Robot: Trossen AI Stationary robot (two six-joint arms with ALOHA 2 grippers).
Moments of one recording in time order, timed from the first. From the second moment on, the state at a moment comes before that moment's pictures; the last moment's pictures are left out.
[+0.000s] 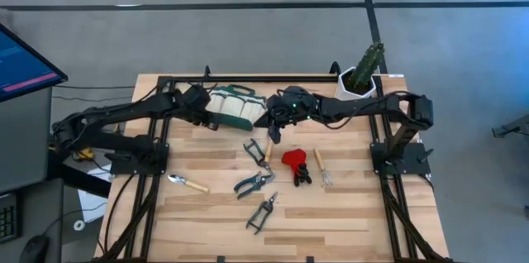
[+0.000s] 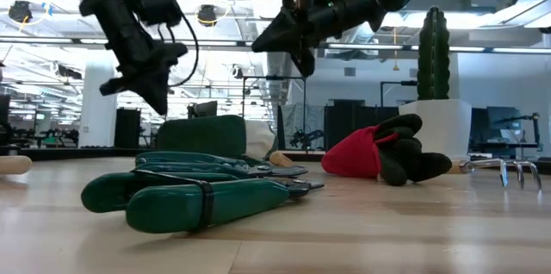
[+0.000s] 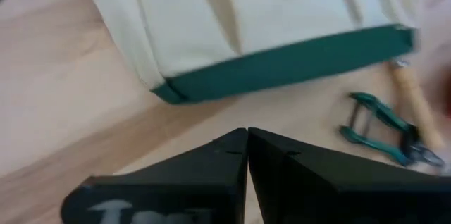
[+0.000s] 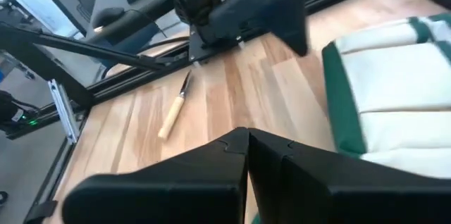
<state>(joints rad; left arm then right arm) 0.51 1.12 0.67 -0.58 0.00 -0.62 -0.23 1.71 1.11 0.18 -0.29 0.31</state>
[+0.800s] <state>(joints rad) 0.27 0.82 0.67 -0.61 0.00 -0.63 -0.45 1.84 1.14 0.09 -0.60 0.23</state>
